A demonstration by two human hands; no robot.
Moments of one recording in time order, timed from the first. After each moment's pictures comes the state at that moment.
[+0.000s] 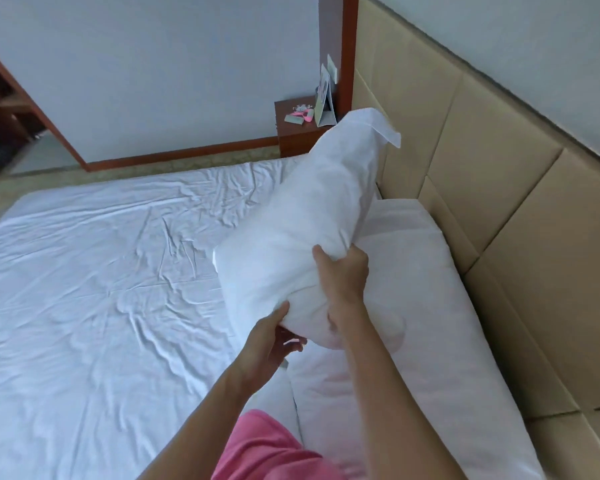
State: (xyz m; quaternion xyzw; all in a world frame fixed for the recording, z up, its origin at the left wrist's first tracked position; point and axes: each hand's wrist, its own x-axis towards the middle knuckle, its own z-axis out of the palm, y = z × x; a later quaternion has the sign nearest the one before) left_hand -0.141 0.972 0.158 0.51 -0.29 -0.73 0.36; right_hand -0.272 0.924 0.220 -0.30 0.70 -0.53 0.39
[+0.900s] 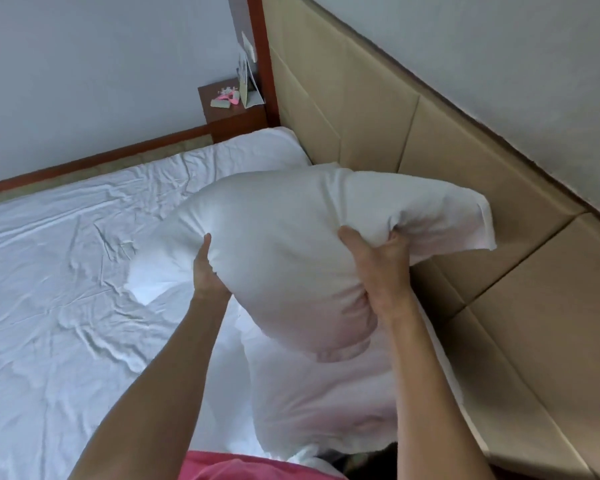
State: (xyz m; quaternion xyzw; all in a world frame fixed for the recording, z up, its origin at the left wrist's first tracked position) left_hand -0.188 0.936 0.163 0.38 -0.14 -0.78 0.48; right_hand -0.409 1.075 0.266 -0.30 0.57 -0.68 0.34
